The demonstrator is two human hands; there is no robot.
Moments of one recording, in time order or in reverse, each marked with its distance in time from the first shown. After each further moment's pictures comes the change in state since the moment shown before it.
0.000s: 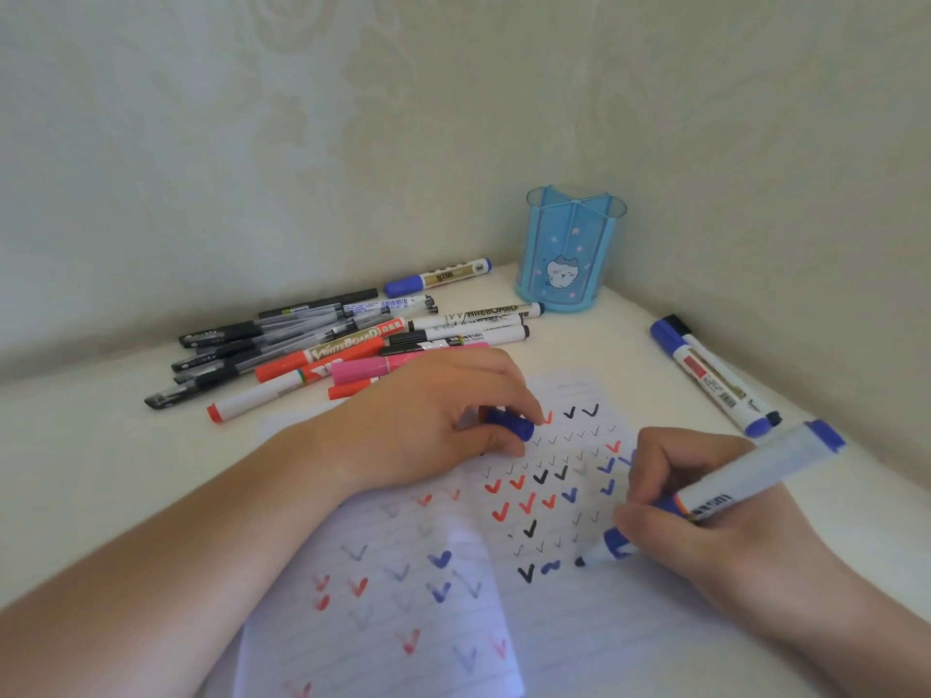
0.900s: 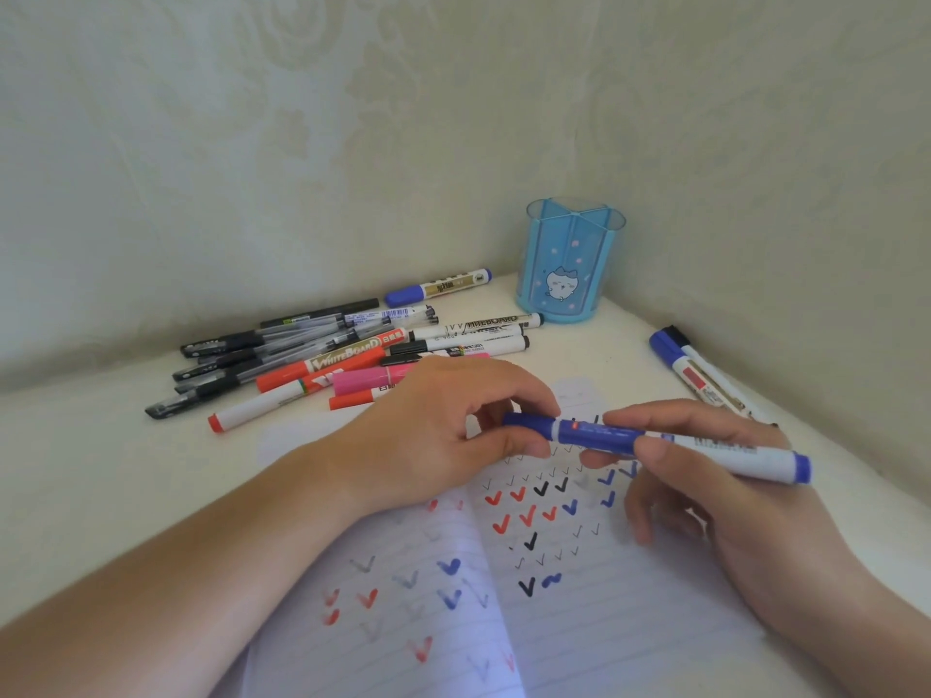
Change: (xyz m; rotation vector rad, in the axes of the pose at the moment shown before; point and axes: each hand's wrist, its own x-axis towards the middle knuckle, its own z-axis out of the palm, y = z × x) left_hand -0.001 0.018 0.000 -0.164 0.116 -0.031; right_hand 0.012 0.006 -0.009 0.267 0.085 -0.021
